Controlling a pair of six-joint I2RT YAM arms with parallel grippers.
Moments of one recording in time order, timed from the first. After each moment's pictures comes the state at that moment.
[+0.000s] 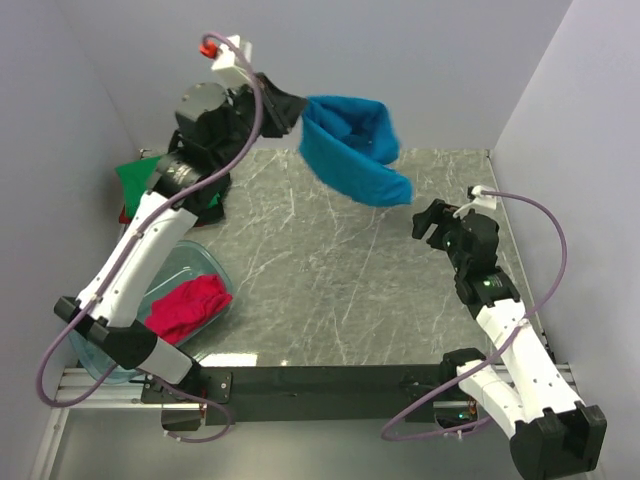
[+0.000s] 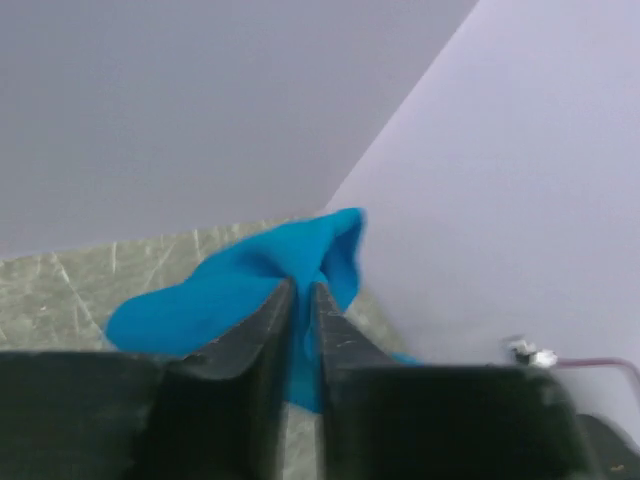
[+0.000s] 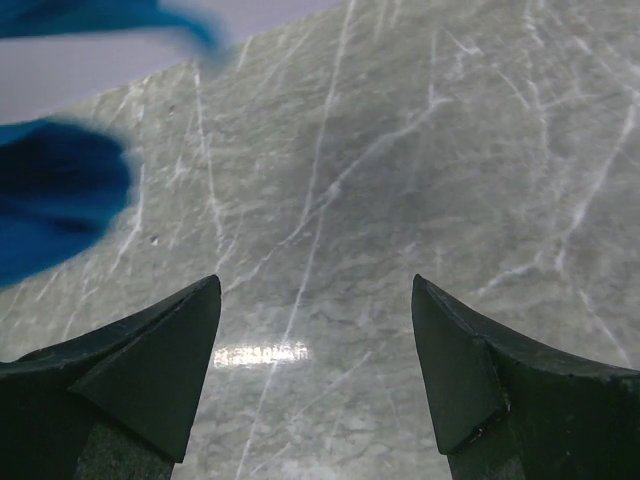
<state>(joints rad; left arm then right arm) -0.57 1.50 1.91 -0.32 0.01 -0.52 0.17 0.84 0.68 -0.13 0.10 0.41</state>
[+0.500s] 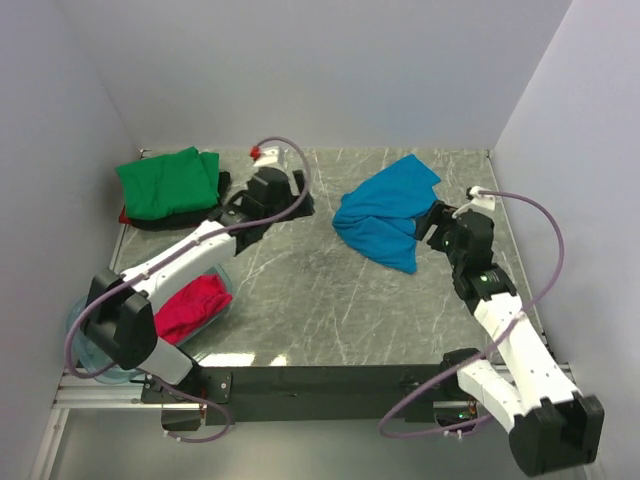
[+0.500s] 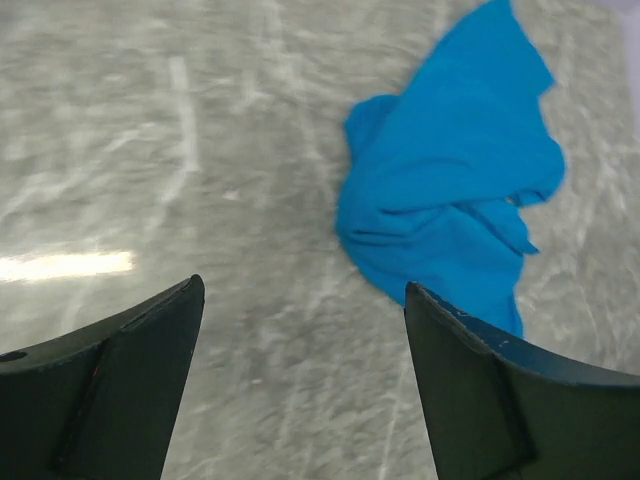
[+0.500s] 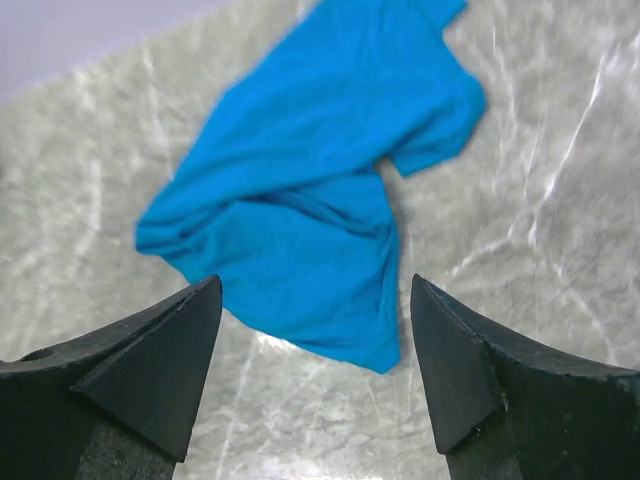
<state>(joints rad) -0.62 1.49 1.21 -0.23 -0.26 -0.62 0.16 0.86 0.68 -0.17 0.16 0.41</state>
